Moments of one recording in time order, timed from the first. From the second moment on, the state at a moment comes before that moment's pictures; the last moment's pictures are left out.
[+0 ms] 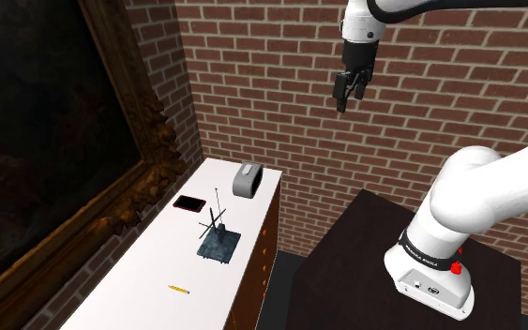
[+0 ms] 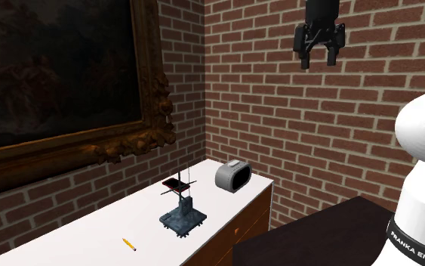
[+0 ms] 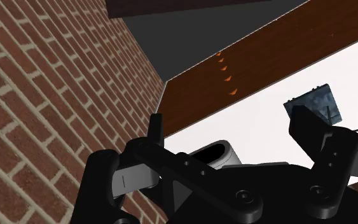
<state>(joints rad) -0.02 -0.78 -0.01 -2.39 -0.11 1.61 0.03</state>
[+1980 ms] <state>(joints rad) 0.14 0.00 0.15 -2.49 -0.03 2.57 0.15</state>
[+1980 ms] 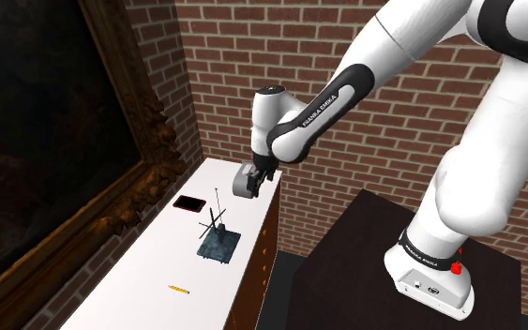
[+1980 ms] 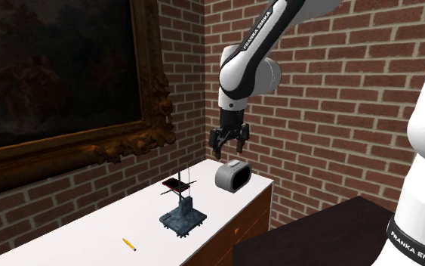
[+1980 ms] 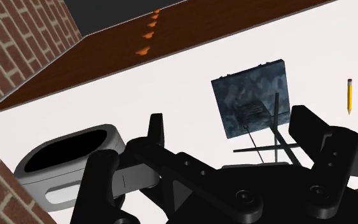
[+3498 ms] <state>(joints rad) 0.32 0.69 0.12 -2.04 -0.19 2.87 0.28</state>
